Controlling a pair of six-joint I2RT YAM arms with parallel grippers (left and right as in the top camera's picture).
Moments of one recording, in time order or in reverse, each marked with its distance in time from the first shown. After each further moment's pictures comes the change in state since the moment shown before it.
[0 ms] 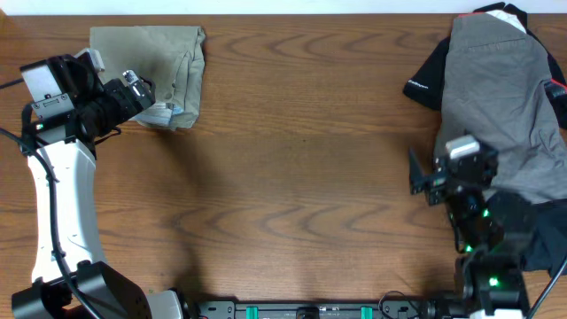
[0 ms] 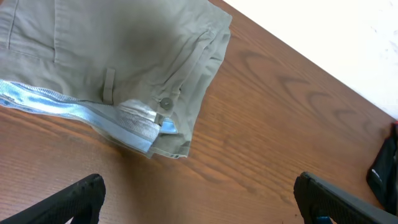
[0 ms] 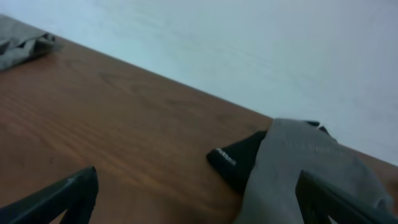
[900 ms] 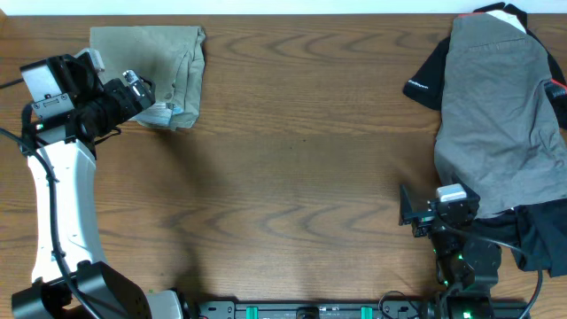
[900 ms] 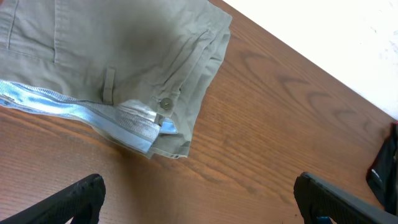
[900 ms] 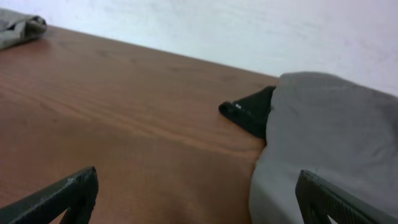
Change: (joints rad) left arm 0.000 0.000 0.000 0.000 0.000 0.000; right arm 0.000 -0.460 -0.402 -0.027 0.053 0.125
